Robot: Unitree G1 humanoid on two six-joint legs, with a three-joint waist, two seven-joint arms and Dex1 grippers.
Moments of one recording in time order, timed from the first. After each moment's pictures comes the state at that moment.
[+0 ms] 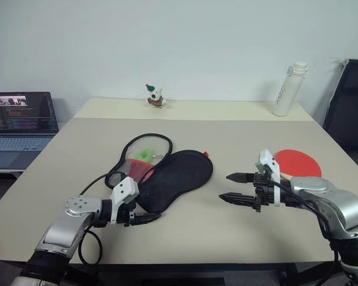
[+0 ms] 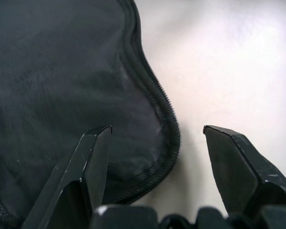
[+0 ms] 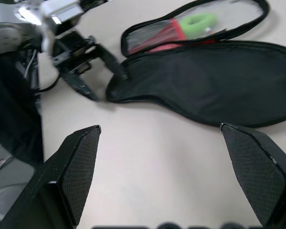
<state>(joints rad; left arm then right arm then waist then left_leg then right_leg) -0.34 0.74 -0.08 0.17 -0.28 0.19 -1.18 -0.48 -0.65 0.02 -0.29 0.57 0.86 0.95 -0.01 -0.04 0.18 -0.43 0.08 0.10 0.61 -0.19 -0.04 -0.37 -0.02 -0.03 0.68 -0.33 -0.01</state>
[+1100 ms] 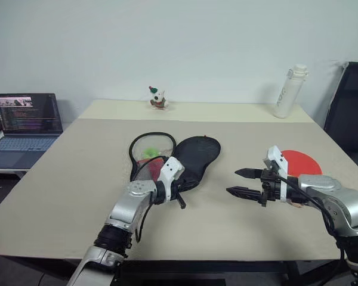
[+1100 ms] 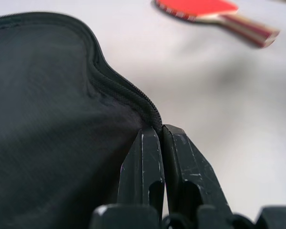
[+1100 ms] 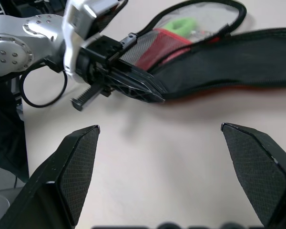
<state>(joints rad) -0.60 0.33 -0.18 0.28 -0.18 0.36 -0.85 -0.48 -0.69 -0.02 -0.23 0.57 0.82 0.93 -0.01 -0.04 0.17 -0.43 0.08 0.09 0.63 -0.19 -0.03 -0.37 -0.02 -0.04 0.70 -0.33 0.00</state>
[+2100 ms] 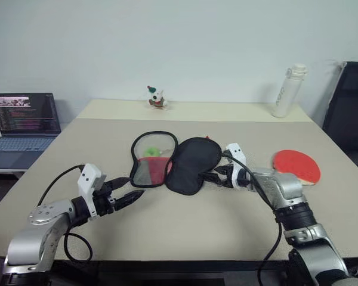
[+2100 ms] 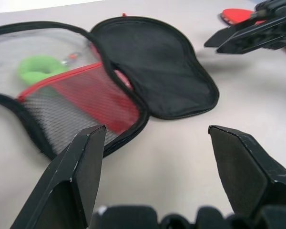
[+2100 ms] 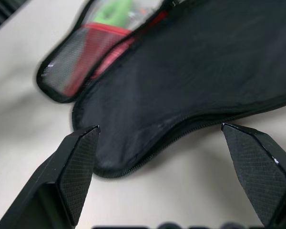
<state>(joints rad) -0.16 0.71 0.31 -0.16 -0.50 0.52 -0.91 -0.81 -0.24 0.06 0.30 0.38 0.92 0.50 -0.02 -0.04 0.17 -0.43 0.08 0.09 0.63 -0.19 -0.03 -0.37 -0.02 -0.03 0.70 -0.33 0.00</state>
